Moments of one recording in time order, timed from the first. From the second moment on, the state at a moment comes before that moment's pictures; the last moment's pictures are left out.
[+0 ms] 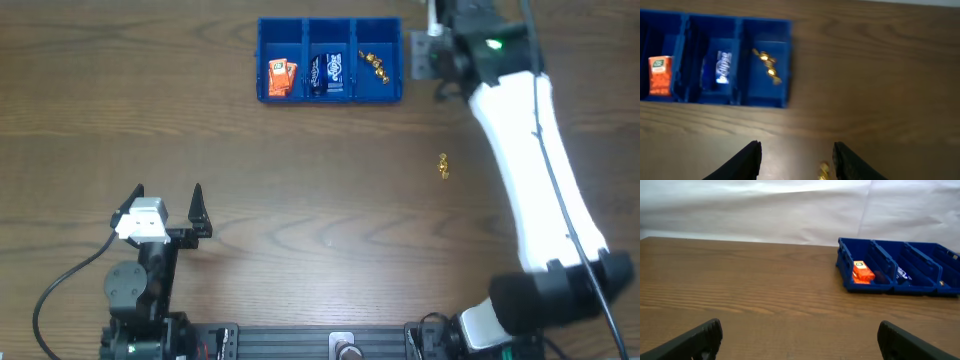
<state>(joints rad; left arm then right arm) 0.02 0.01 0.02 -0.12 0.07 -0.07 0.20 1.67 1.78 -1.05 0.16 0.13</state>
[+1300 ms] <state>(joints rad) 0.02 0.01 0.02 -0.12 0.07 -0.07 0.01 1.73 1.04 -0.68 0.03 0.06</state>
